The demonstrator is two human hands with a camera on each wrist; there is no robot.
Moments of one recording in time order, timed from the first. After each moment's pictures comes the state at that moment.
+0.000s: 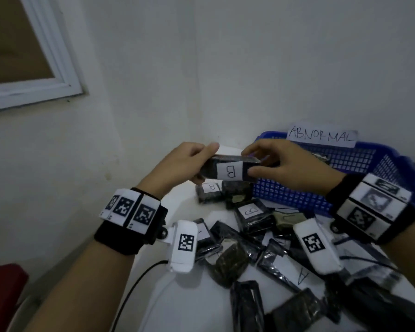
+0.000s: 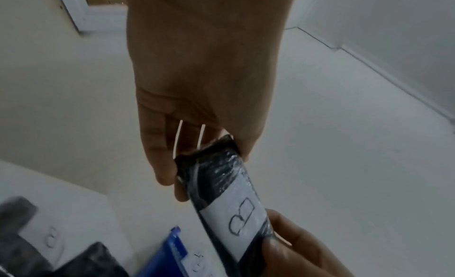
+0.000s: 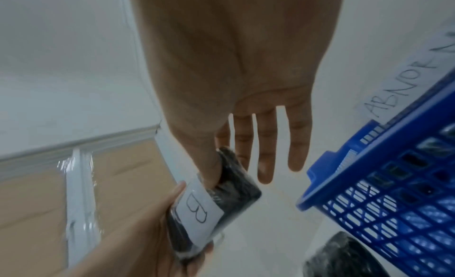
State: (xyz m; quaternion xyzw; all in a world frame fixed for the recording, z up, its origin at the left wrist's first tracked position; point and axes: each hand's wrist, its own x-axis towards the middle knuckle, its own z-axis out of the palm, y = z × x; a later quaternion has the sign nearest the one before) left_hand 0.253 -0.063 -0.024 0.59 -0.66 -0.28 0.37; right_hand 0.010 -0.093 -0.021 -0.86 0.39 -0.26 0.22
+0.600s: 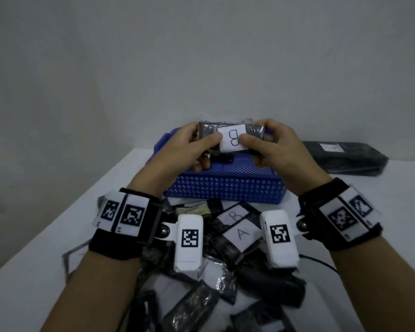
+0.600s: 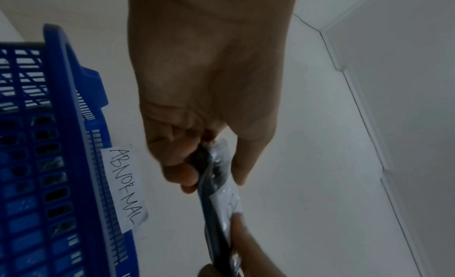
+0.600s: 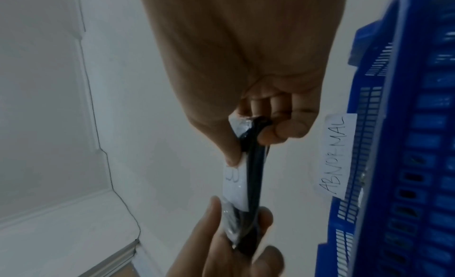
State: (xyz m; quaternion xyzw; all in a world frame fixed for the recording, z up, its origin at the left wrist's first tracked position) left_hand 0.073 -0.095 -0.029 0.40 -0.69 -0.43 0.42; right_hand -0.124 -0.065 -0.039 -0.59 0.45 -0.58 0.35
